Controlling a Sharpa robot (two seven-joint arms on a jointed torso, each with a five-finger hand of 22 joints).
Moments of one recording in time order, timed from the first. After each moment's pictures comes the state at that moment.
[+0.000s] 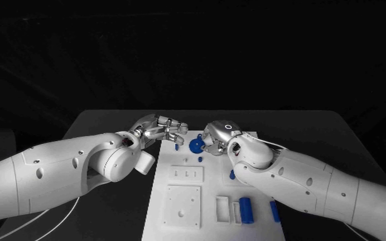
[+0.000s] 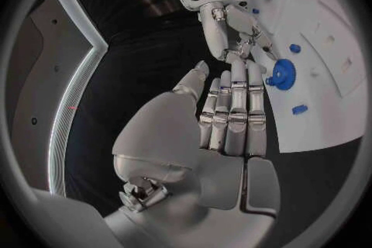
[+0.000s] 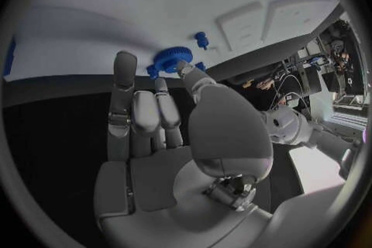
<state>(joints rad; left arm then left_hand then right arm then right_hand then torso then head) 1.40 -0.83 -0.19 1.51 -0.13 -0.24 0.22 1.37 0.01 0.06 -0.10 0.16 1.06 0.13 0.07 0.07 1.22 0.09 0.06 0.06 1.26 0.04 0.27 0.16 0.06 0.98 0.02 0.51 0.33 1.15 -0.48 0.06 1.26 -1.85 -0.34 -0.36 1.24 -0.16 0.30 0.00 0.19 1.10 0.09 0.06 0.06 1.36 0.00 1.21 1.27 1.46 -0.09 1.19 1.13 0.09 1.46 -0.11 0.32 1.05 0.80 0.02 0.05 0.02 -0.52</state>
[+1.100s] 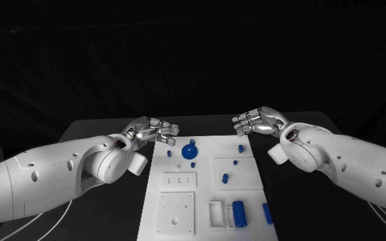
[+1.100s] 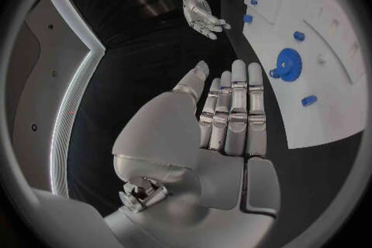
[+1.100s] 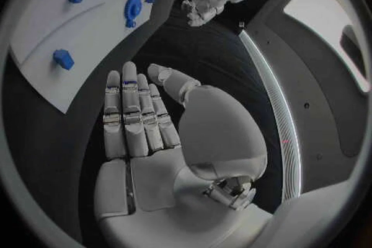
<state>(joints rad) 1.40 -0.82 -0.19 1.45 -0.13 -0.24 0.22 1.37 0.01 0.06 -0.10 0.16 1.06 0.13 0.07 0.07 1.21 0.09 0.06 0.06 1.27 0.04 0.25 0.15 0.06 0.98 0.02 0.50 0.32 1.18 -0.80 0.17 1.28 -0.66 -0.16 0.13 1.34 -0.10 0.48 -0.25 0.31 0.97 0.17 0.06 0.06 1.15 0.11 0.07 0.06 1.35 0.05 0.09 0.10 0.04 1.08 0.06 0.10 0.09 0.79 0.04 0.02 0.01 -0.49</state>
